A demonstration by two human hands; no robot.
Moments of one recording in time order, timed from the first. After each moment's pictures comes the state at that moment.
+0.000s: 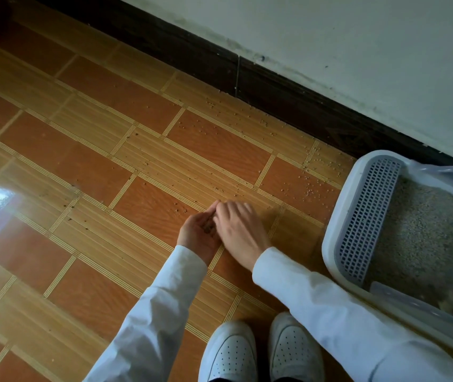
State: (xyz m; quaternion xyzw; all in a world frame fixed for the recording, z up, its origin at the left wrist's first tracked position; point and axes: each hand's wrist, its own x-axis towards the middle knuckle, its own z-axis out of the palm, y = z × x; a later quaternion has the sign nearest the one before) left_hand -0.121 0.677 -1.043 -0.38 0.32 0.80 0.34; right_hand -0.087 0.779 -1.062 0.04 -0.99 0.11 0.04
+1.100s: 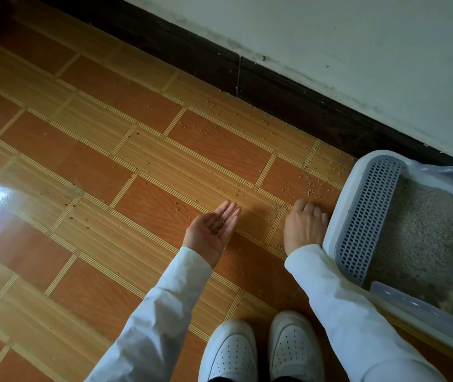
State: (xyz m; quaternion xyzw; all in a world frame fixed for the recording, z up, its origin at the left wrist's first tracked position) left_hand -0.115 0.682 -1.039 -0.33 0.25 0.83 0.38; right_hand -0.058 0.861 -1.078 -0.32 -0.94 -0.04 -0.12
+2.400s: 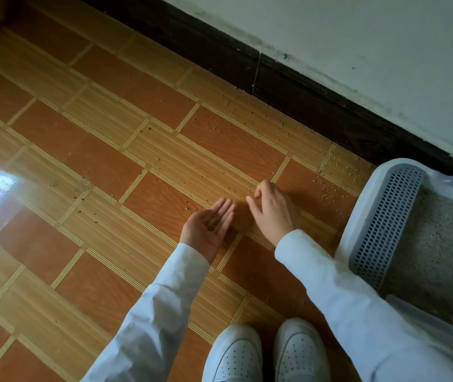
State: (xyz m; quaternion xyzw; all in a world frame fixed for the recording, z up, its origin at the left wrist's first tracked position) left_hand -0.132 0.665 -1.044 -0.37 0.25 0.83 0.33; right_hand -0.110 0.823 -1.062 -0.12 -0.96 0.25 -0.04
